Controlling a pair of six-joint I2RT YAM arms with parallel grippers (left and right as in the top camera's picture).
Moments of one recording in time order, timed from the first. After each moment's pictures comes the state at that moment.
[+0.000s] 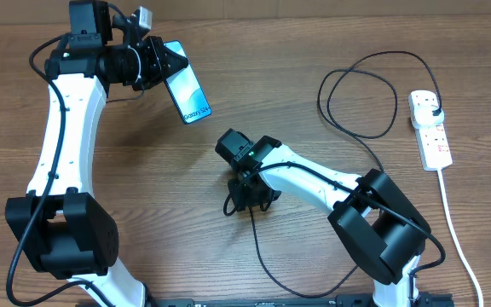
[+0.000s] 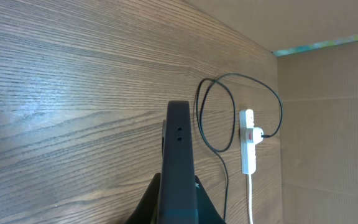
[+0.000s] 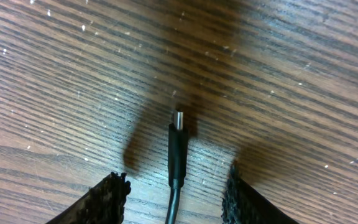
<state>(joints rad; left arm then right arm) 0.05 1.87 1.74 -0.81 0.76 -0.39 0.80 2.01 1.34 -0.86 -0.14 0.46</state>
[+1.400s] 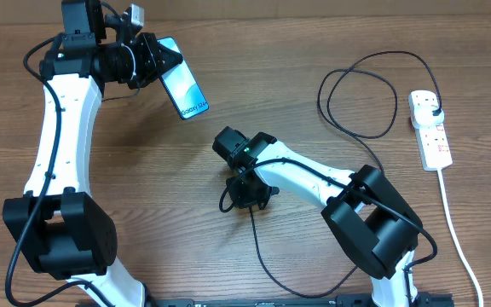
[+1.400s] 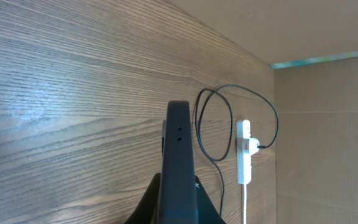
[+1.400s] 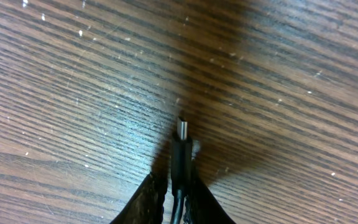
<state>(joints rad) 0.07 1.87 1.74 -0.78 0.76 -0.44 0.80 2.05 1.39 -0.91 -0.14 0.46</state>
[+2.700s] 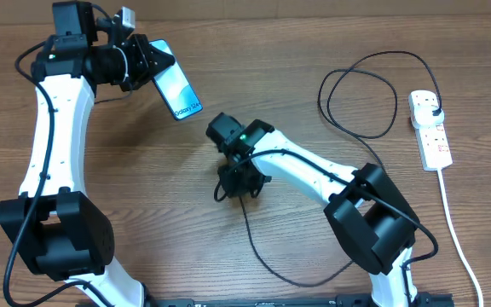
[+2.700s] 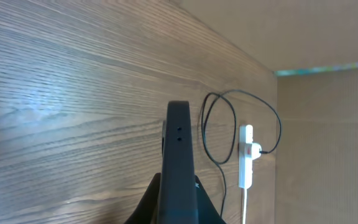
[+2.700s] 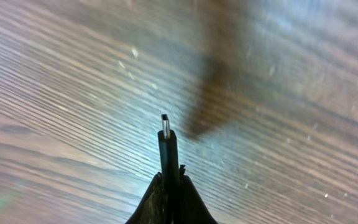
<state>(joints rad) 0.11 1.87 1.74 -0.81 0.76 -0.44 0.78 2.07 1.53 -0.95 -0.19 0.41</state>
